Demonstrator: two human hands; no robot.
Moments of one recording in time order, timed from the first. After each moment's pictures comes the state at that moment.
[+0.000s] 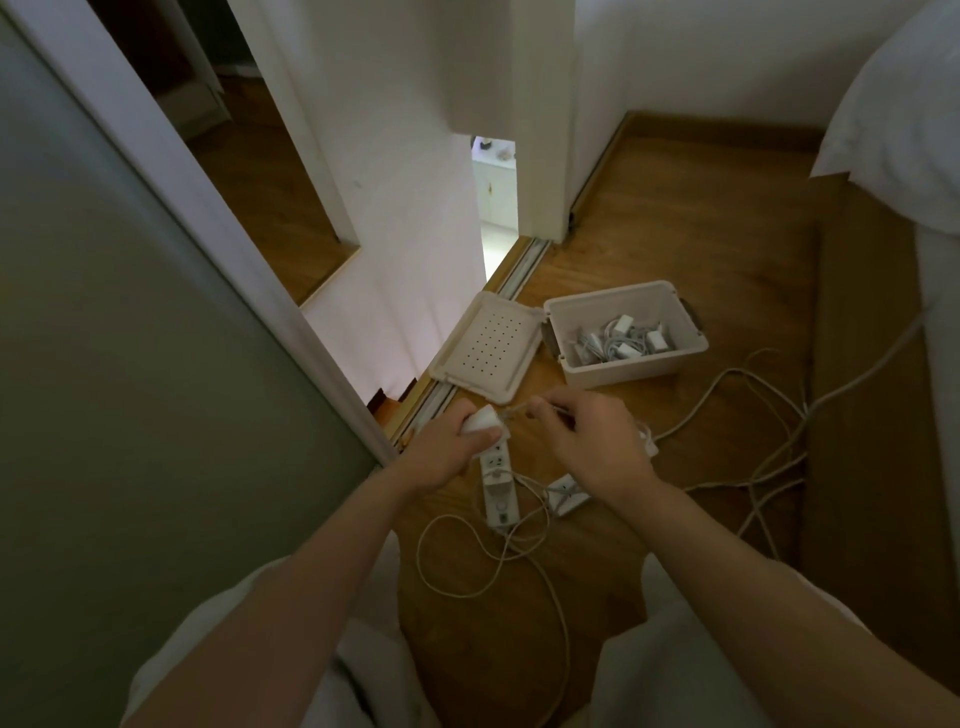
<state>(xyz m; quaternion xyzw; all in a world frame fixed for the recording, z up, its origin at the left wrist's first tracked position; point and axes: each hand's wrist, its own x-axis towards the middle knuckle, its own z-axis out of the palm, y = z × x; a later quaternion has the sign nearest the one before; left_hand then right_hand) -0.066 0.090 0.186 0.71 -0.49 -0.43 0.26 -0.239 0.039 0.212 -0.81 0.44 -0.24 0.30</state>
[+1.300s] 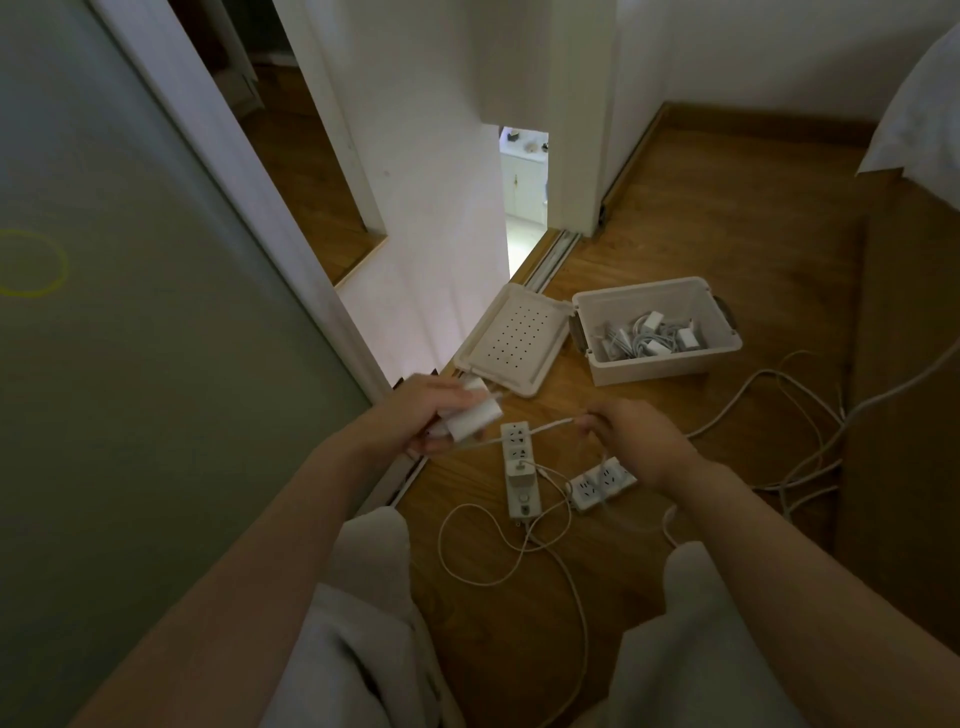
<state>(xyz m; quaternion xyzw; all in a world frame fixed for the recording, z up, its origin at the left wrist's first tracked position) -0.024 0.115 0.238 0.63 -0.44 -0.55 0.33 -0.248 0.011 0.181 -0.85 0.41 -0.04 0.32</state>
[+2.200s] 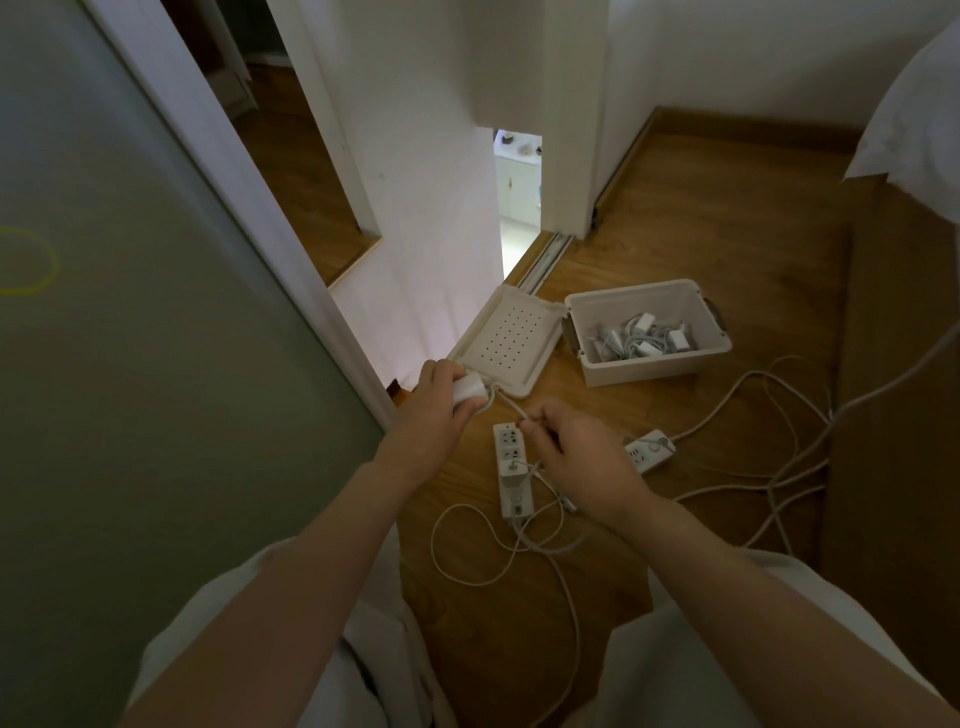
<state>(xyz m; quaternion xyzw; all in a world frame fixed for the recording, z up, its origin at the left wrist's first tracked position) -0.044 0.107 0.193 0.74 -0.58 -0.16 0.30 -0.222 0.062 0.200 -0.84 0.39 -0.16 0.34</state>
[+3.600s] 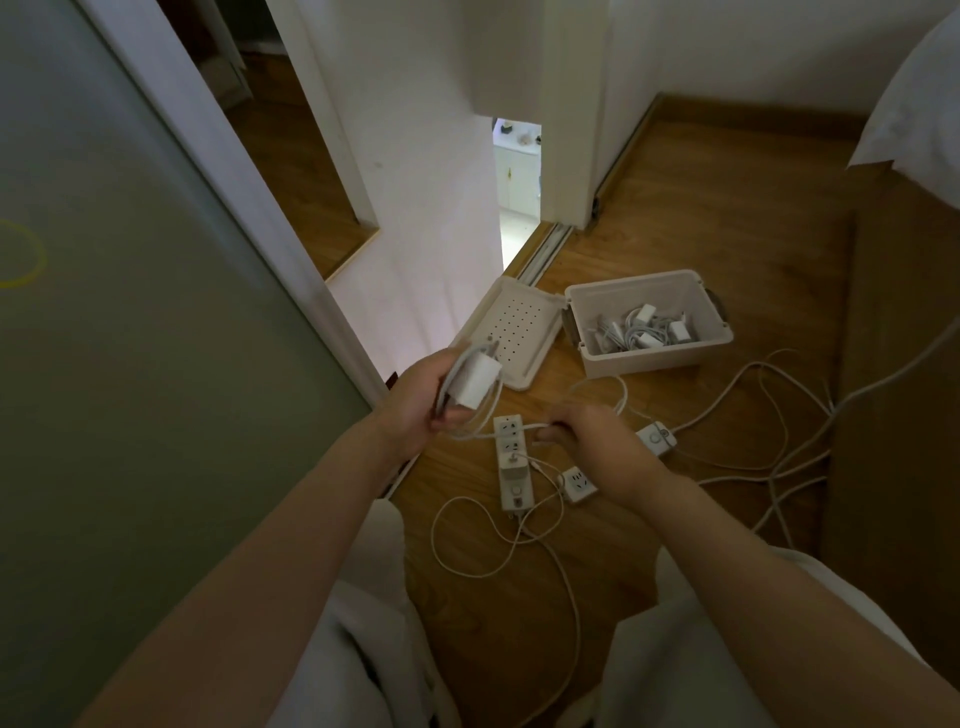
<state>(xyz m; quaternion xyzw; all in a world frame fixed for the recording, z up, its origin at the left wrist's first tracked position) -0.042 0.099 0.226 0.54 -0.31 -0.61 0.49 -0.232 0.039 0.188 -0.85 0.37 -0.07 0.36</state>
